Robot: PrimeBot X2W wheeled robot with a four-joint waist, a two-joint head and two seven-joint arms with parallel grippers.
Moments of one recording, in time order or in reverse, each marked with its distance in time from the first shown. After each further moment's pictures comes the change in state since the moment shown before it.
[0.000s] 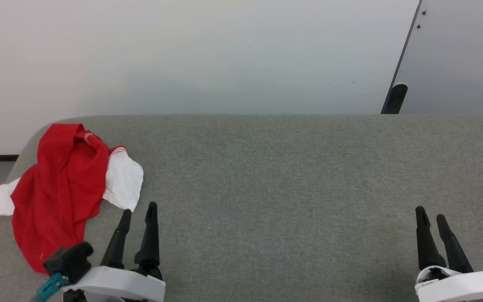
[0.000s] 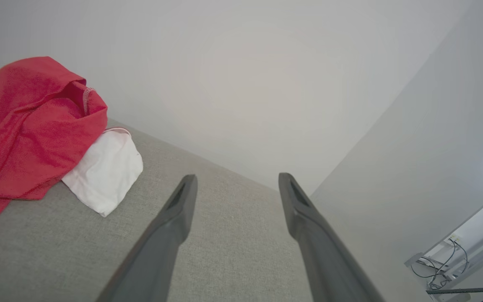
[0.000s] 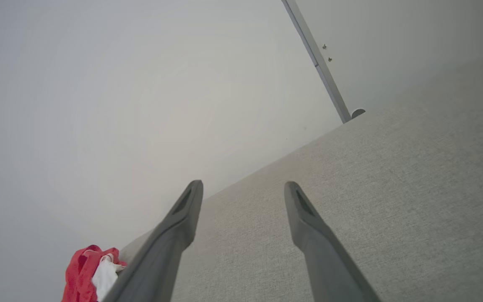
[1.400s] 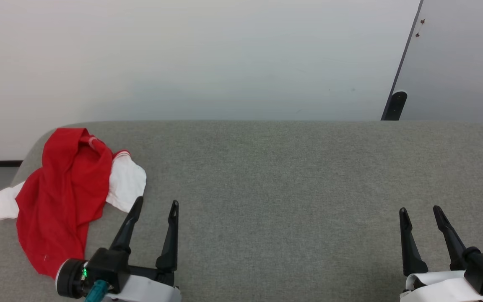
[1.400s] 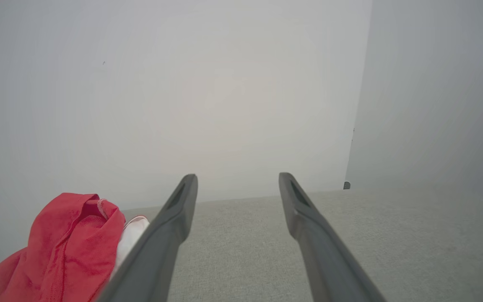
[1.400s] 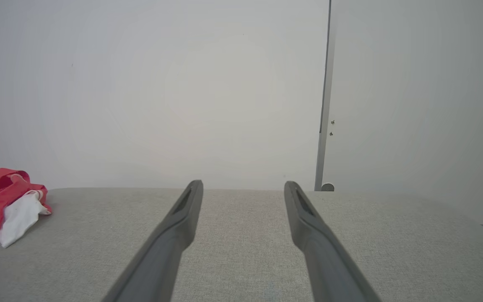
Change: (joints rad) left arm 0.014 -0.028 -0.011 -0.069 0.553 -0.014 -0.086; right arm 0.019 0.049 -0.027 -0.056 -0.607 0.000 -0.086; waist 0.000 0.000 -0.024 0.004
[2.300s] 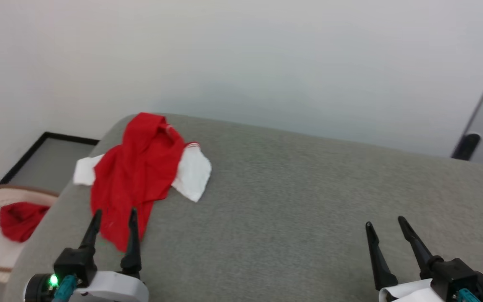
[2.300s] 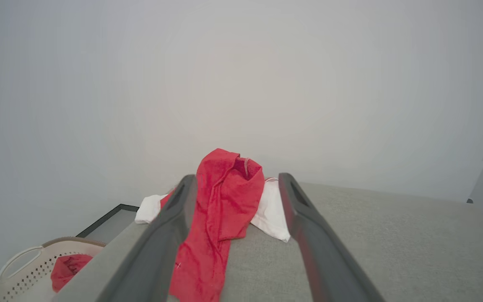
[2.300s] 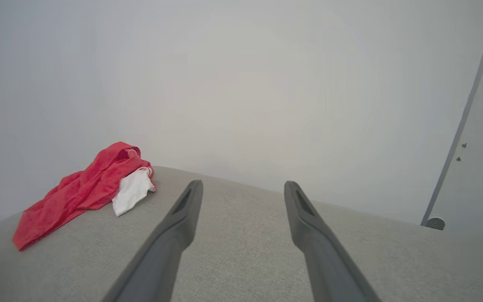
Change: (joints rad) left arm -0.039 0.018 0.133 0.162 -0.013 0.015 -0.011; right arm 0.018 0.002 0.107 0.020 -0.036 0.000 -0.006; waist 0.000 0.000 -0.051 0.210
